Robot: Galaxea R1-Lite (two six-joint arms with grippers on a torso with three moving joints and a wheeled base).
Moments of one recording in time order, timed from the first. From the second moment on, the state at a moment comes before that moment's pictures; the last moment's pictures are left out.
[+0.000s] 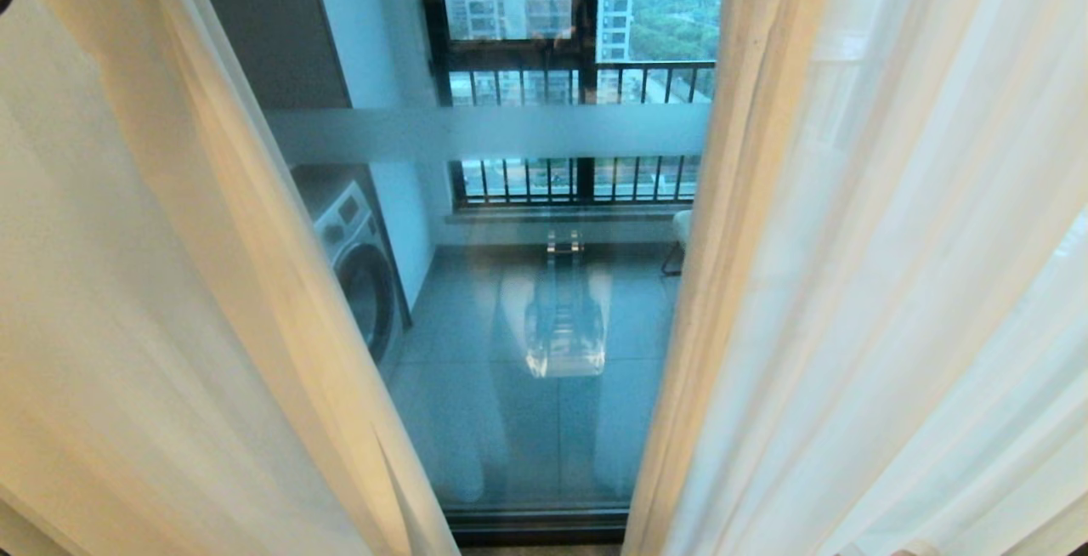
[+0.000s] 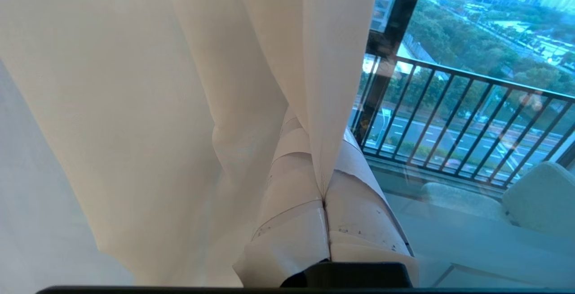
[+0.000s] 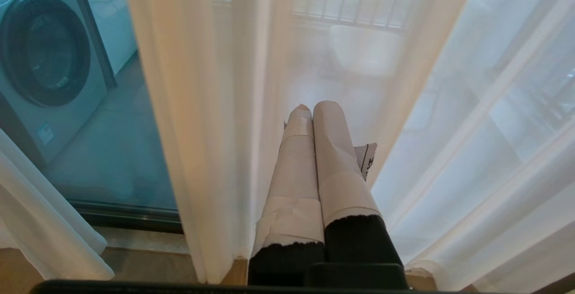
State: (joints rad) left arm -0.30 1.56 -1.81 0.06 0.48 -0.13; right arm 0.00 0.00 0.00 0.01 0.04 -0.12
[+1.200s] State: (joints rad) left arm -0.31 1.55 -1.78 0.06 0.48 -0.13; right arm 0.00 0.00 0.00 0.01 0.04 -0.12
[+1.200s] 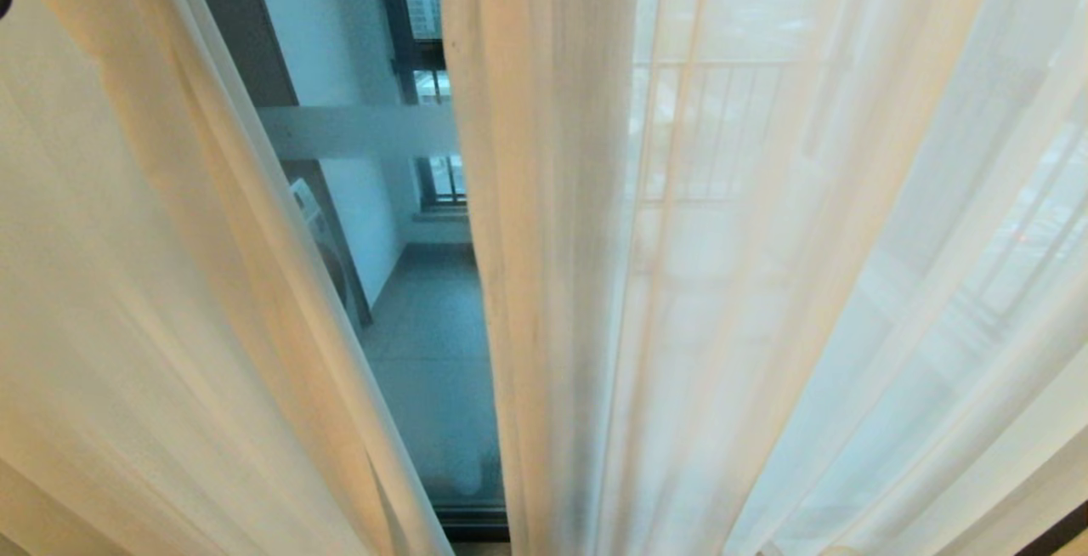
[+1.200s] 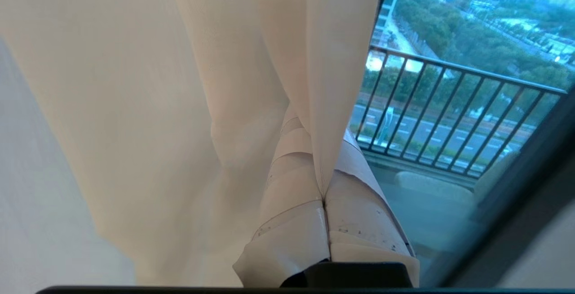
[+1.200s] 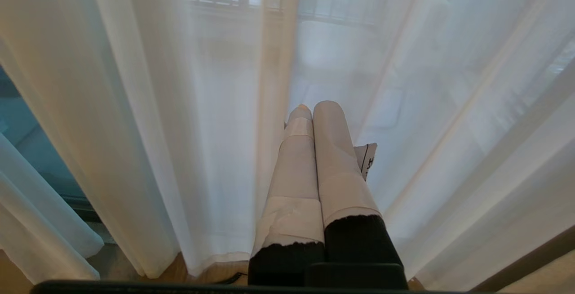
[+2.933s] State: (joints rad) left arm -0.31 1.54 -1.77 0.02 0.48 -0.14; right arm 0.00 0.00 0.00 0.01 0.04 -0.12
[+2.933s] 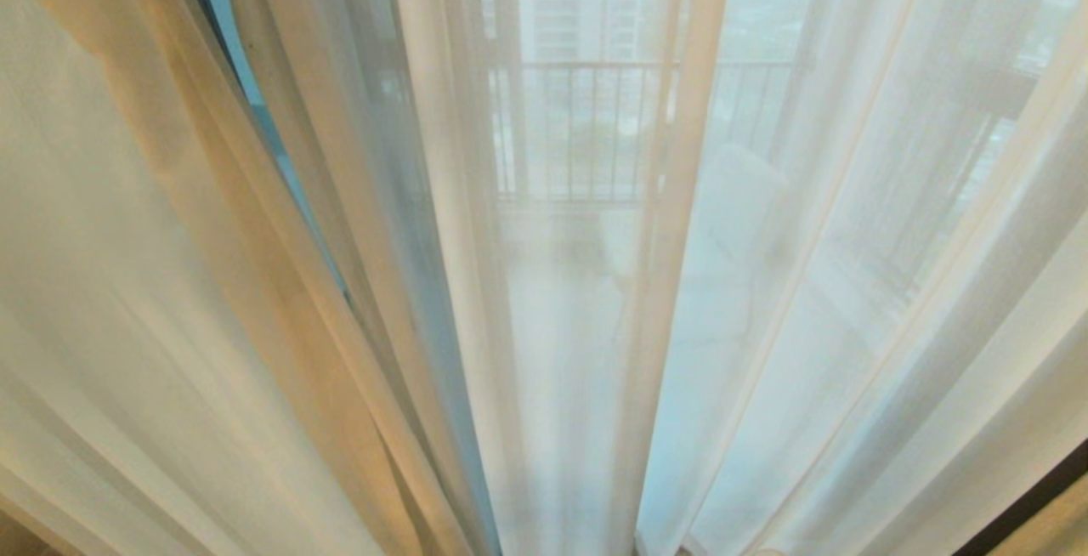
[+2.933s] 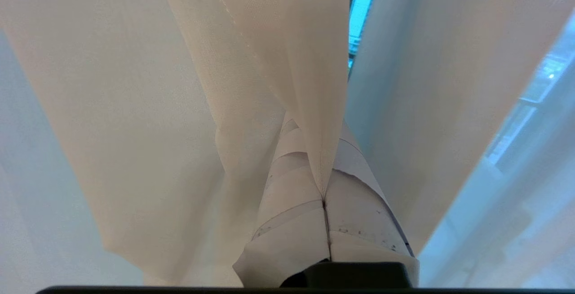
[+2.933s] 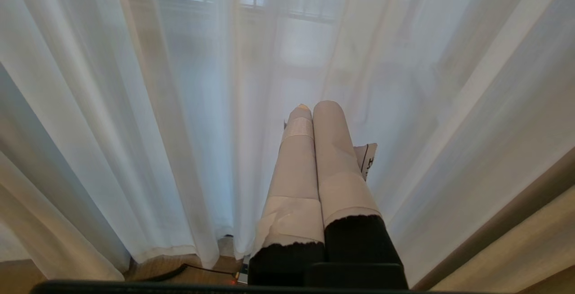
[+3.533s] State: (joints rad) left arm -0.51 1.53 -1.79 -0.03 0.48 -0.10; right arm 0.00 0.00 0.00 0.01 0.04 -0.12
